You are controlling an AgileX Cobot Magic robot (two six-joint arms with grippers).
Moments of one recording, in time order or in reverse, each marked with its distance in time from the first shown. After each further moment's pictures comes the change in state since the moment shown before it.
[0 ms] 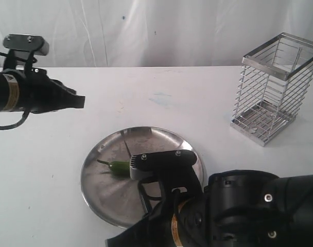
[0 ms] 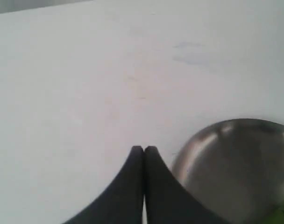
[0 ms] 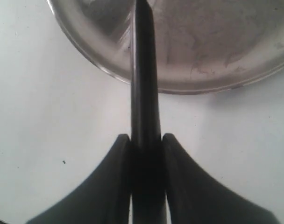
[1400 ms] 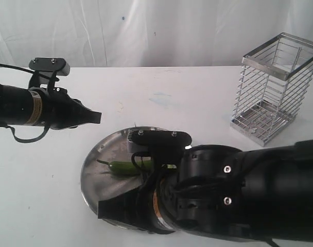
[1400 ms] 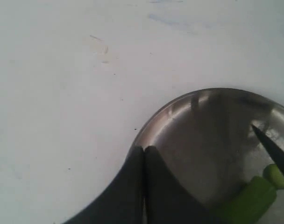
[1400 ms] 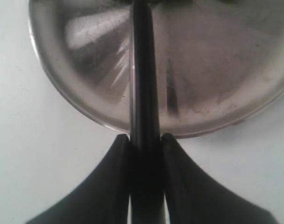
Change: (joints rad) left arm -0.028 0.154 -0.038 -0.065 -0.101 0.020; right arm -0.044 0.090 -0.115 -0.080 0.056 0.188
